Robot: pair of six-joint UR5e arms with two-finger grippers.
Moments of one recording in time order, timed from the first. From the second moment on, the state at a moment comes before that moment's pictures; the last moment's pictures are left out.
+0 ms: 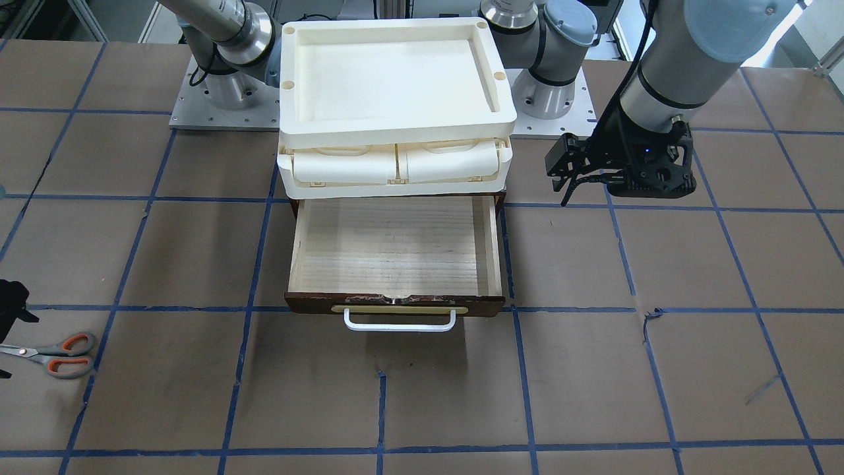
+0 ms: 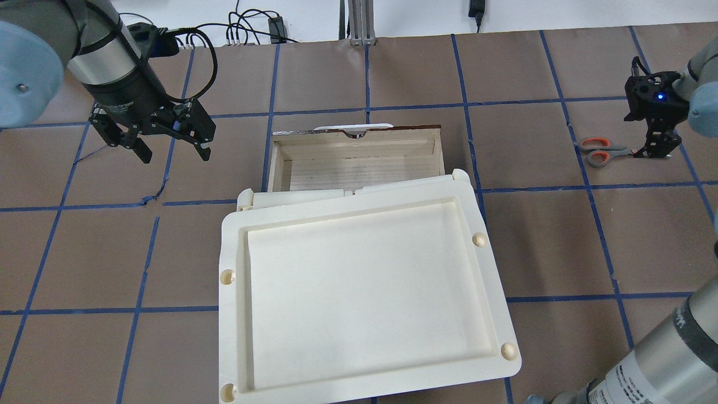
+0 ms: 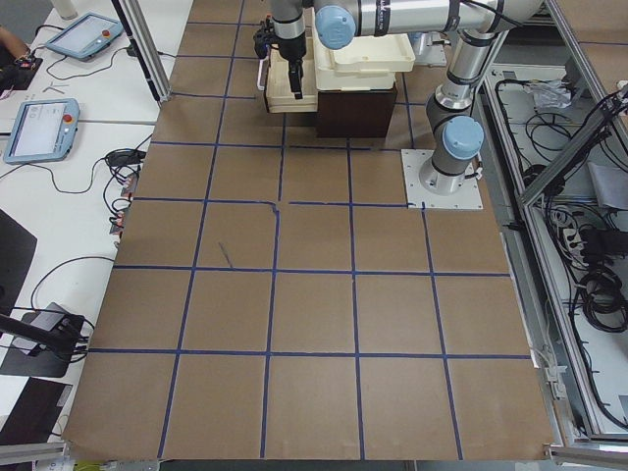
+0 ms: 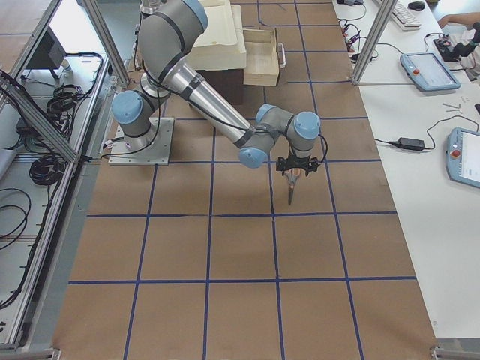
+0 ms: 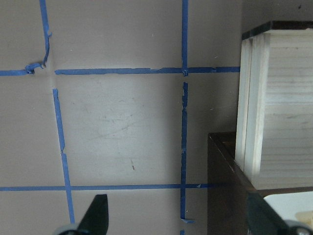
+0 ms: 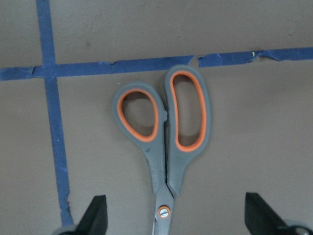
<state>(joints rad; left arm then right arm) -1.49 -1.62 -1.58 -1.64 1.57 0.08 1.03 -1.01 1.60 -2.21 -1.50 -2.08</state>
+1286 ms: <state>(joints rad) -1.49 -1.61 -1.59 -1.64 1.57 0.08 1.02 -0.98 1.66 -2.29 -1.52 -2.10</state>
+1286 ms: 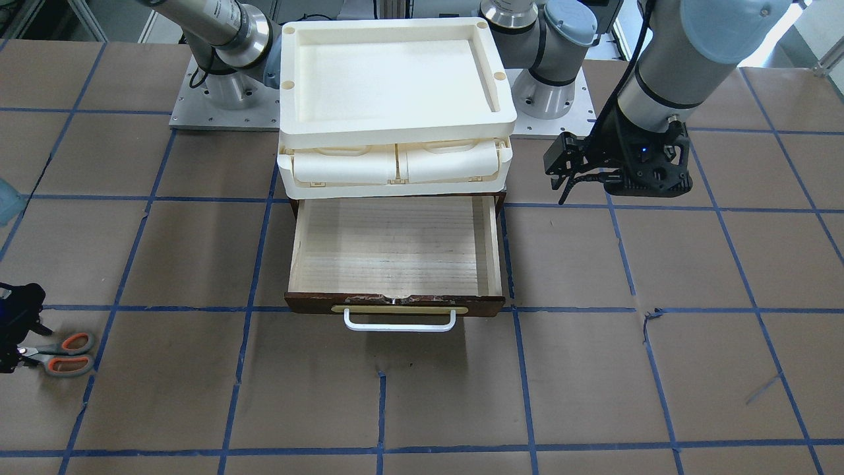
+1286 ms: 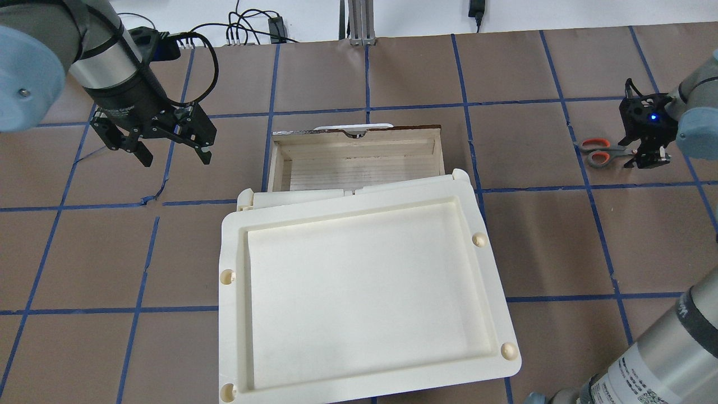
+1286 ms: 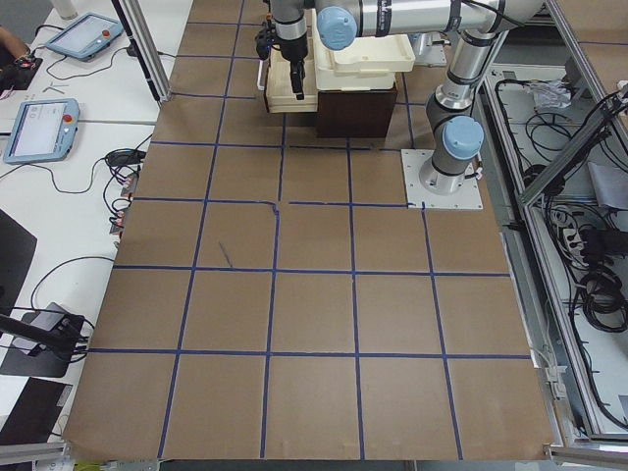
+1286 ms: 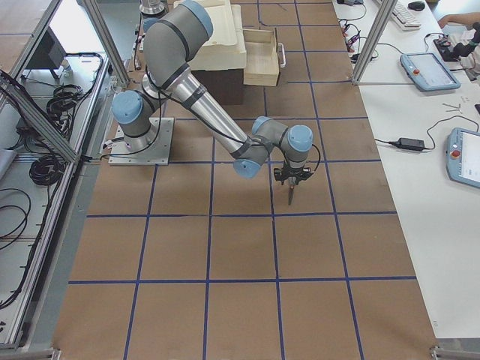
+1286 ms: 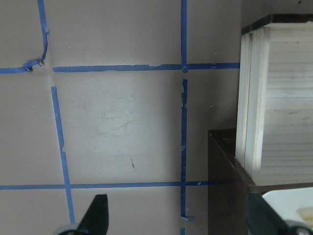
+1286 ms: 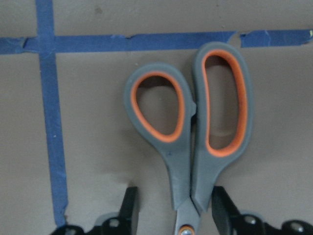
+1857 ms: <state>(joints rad) -1.49 -1.61 -1.59 -1.64 1.58 0.08 1.03 -1.00 1.66 -2.29 -1.52 -2.06</state>
